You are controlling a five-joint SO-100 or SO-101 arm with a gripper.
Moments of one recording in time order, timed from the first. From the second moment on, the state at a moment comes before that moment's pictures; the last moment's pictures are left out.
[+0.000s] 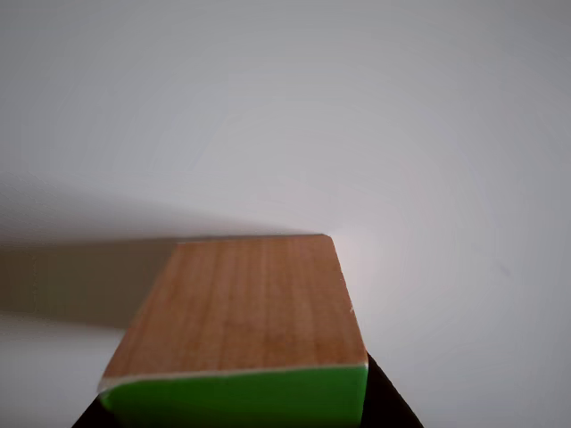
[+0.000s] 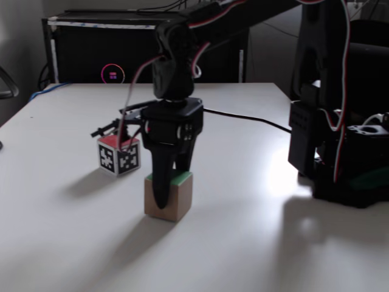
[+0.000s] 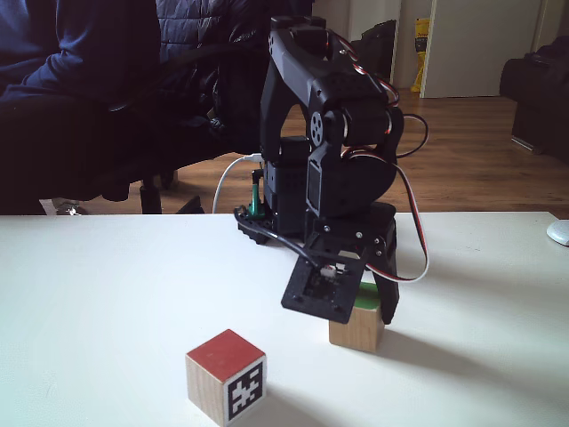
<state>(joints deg) -2.2 83.8 102.4 71.9 -50.7</state>
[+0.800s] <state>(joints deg) 11.4 95.0 94.3 76.7 -40.1</state>
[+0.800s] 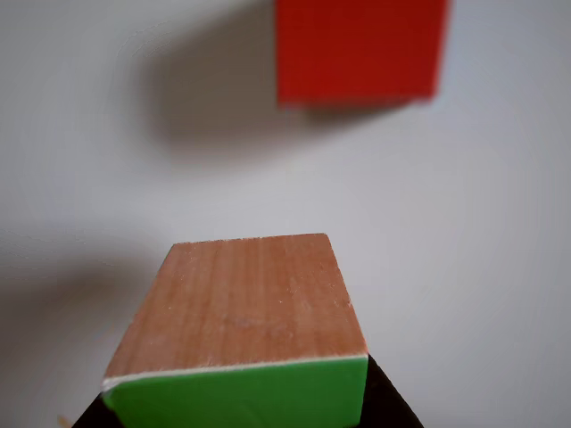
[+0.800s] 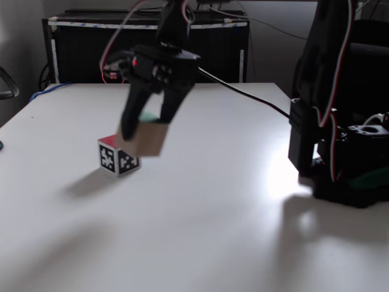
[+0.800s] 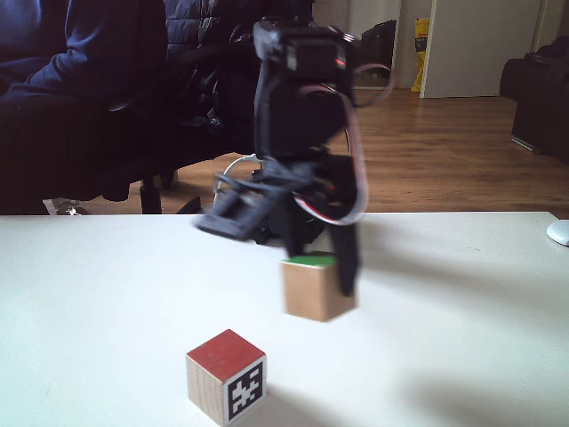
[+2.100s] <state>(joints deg) 24.6 69.3 60.0 89.3 -39.7</state>
